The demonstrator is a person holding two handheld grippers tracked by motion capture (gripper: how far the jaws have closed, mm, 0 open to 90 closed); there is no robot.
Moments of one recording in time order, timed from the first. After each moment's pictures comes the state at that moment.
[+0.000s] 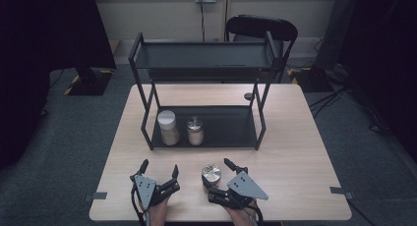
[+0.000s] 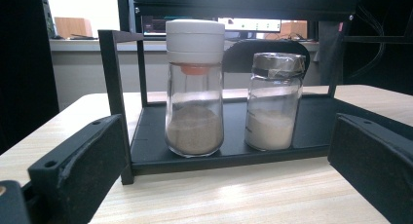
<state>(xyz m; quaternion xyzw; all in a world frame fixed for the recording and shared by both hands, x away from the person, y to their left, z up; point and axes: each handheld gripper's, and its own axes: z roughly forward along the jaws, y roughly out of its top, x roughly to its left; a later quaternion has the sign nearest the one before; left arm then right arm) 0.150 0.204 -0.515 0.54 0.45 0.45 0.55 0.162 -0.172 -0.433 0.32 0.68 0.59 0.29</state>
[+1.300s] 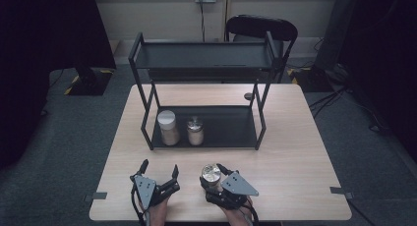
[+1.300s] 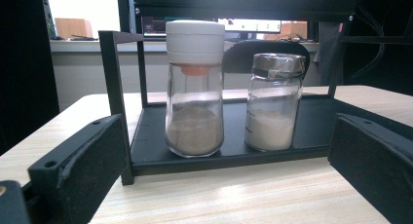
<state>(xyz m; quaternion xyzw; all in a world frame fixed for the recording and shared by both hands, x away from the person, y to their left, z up) 0.149 0.203 -0.515 0.54 0.45 0.45 0.55 0.176 -0.164 -0.442 0.33 0.72 0.55 0.26</state>
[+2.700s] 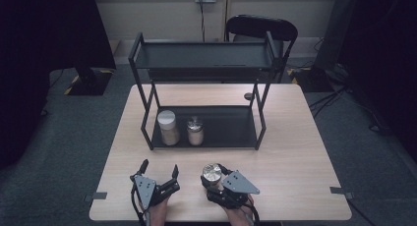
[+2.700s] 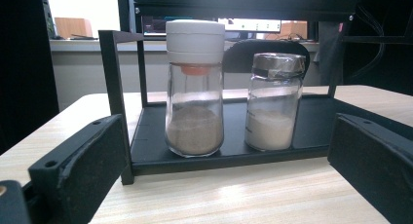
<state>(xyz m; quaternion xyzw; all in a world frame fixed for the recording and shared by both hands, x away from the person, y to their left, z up) 0.150 0.204 -0.515 0.54 0.45 0.45 0.55 0.177 -0.166 -0.432 0.34 0.72 0.55 0.26</state>
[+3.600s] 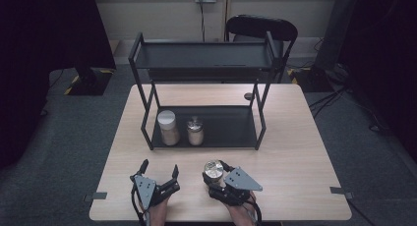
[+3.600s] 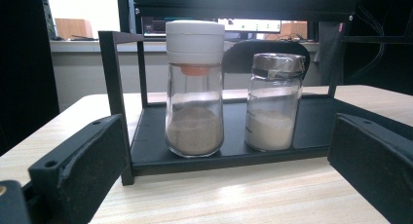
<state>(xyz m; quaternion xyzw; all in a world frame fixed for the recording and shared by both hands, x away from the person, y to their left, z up) 0.149 0.203 -0.515 0.54 0.45 0.45 0.55 0.181 -0.171 -0.424 0.33 0.72 0.55 0.26</state>
